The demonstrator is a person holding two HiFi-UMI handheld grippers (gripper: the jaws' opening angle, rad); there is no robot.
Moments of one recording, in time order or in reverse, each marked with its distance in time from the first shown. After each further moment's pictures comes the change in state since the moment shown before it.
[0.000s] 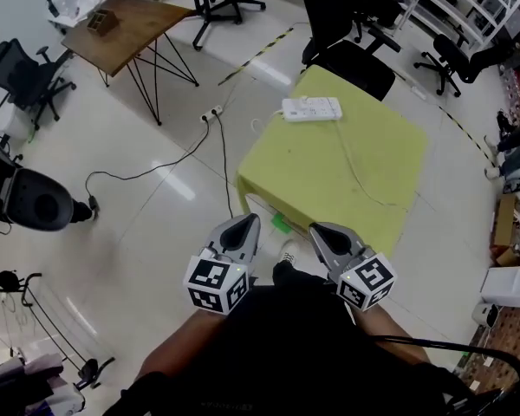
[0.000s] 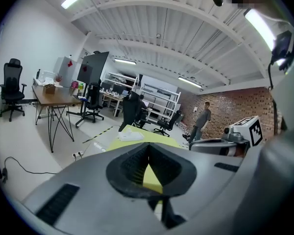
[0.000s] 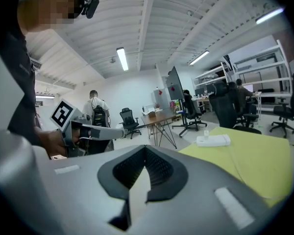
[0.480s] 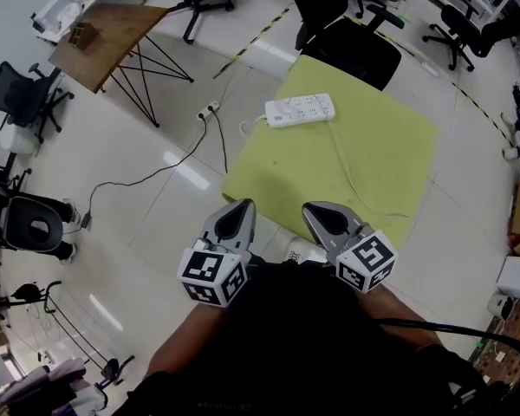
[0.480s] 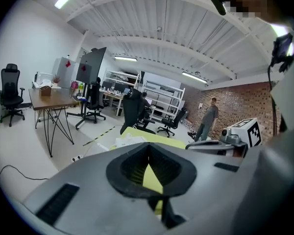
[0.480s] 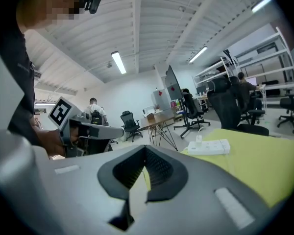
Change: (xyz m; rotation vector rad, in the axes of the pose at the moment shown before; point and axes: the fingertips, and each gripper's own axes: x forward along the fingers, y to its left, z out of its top) left arm 0.121 0.007 0.042 0.019 0.031 0.057; right arm 0.042 -0.120 0.030 0.042 -0.018 0.073
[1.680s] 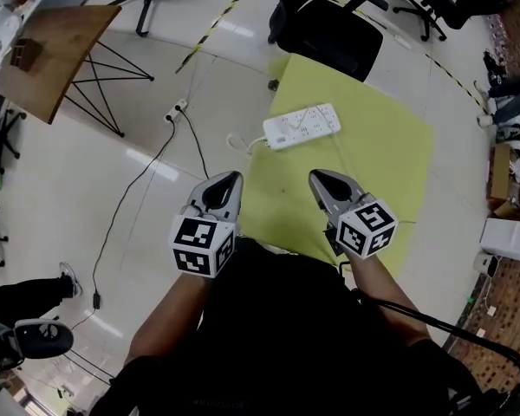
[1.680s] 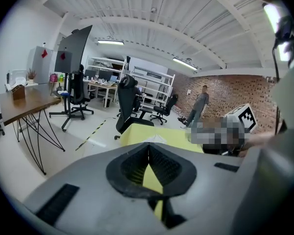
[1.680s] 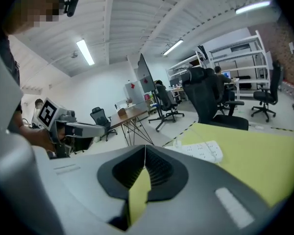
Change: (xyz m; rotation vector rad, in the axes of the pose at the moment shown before) left arm 0.134 0.145 0.037 0.107 0.175 -0.176; right arm 0.127 -0.134 0.016 0.147 0.089 -0.320
